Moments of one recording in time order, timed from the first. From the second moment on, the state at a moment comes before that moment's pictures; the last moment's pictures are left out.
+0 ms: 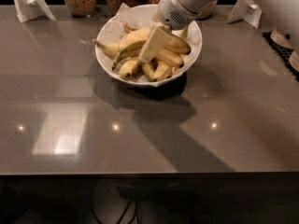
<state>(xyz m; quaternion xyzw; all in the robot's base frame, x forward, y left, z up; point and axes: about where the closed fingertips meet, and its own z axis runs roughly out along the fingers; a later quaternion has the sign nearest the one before) 0.642 -0.001 0.945 -0.62 0.71 0.10 0.32</state>
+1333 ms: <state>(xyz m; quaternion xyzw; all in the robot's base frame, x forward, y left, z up) 0.646 -0.009 0.946 -0.62 0.72 0.10 0.31</state>
